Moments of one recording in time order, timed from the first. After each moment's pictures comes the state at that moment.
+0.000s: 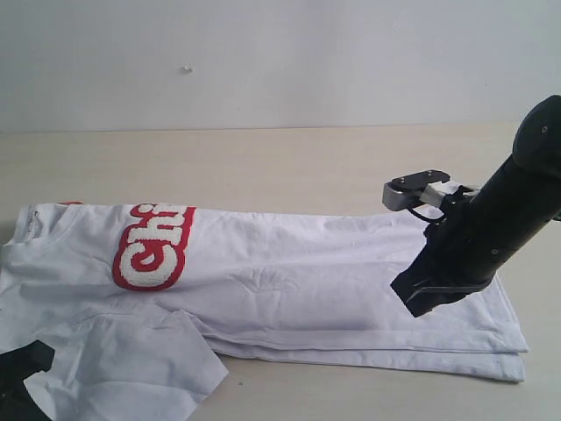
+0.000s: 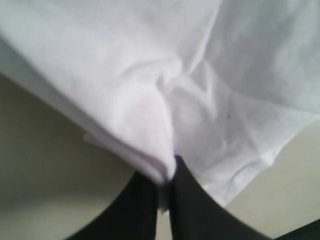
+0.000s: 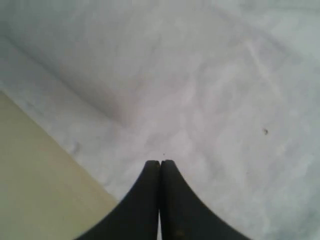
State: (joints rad) left arm 0.07 1.64 -0.44 -0.85 0.73 0.58; right arm 0.08 1.79 -0.91 0.51 0.74 -0.70
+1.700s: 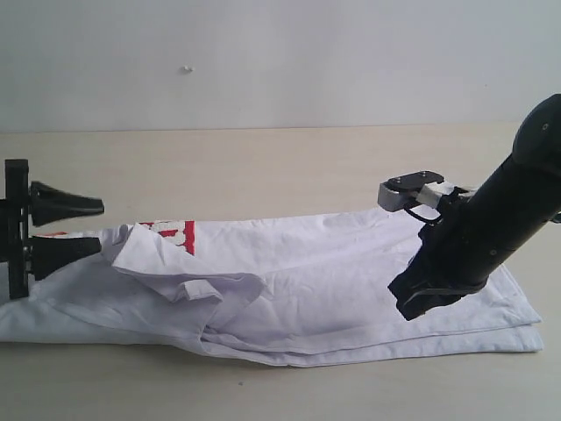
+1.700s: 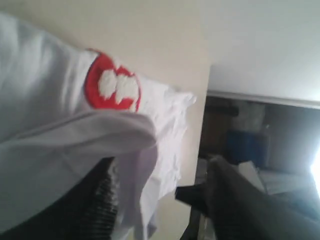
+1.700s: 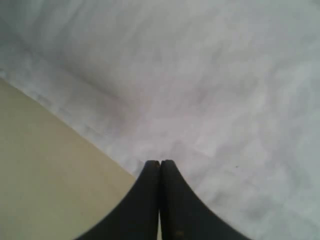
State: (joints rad) left arm 0.26 2.02 -0.81 -1.59 1.20 1.04; right arm 0.08 1.79 -0.91 0.57 0.78 -0.77
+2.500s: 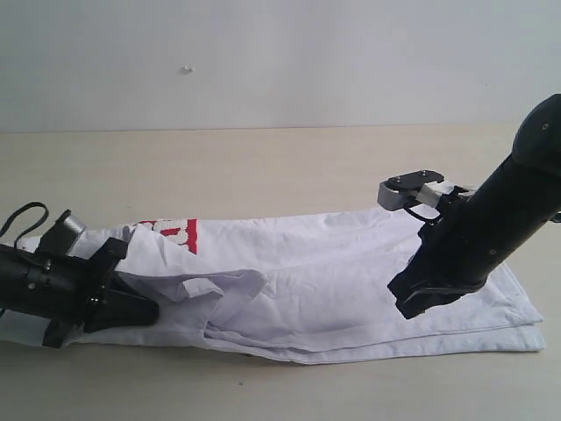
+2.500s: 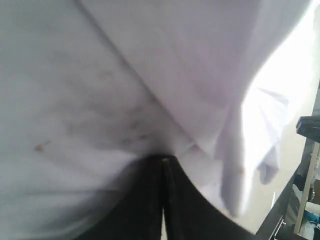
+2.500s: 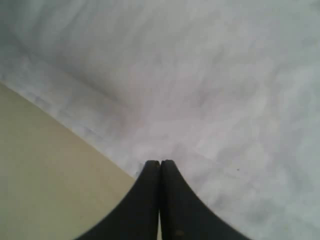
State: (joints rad) left arm -0.02 2.02 -0.76 -1.42 0.92 1.05; right arm 0.08 1.79 -0.91 0.57 0.77 -0.77
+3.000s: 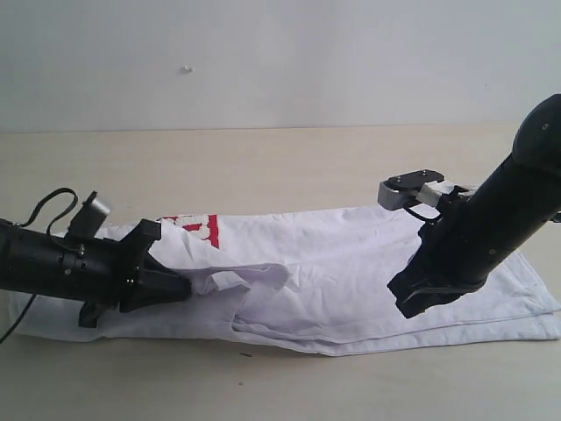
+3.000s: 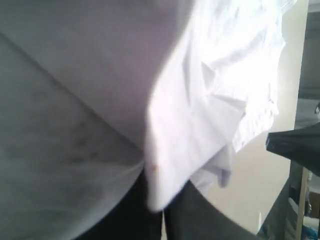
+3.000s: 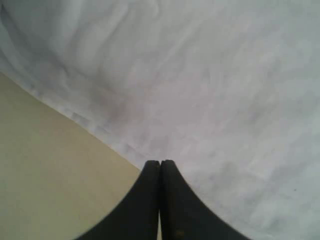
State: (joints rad) left arm -0.14 1.98 -0.76 -1.62 0.88 1.12; right arm 0.08 1.79 -0.91 0.57 0.77 -0.77
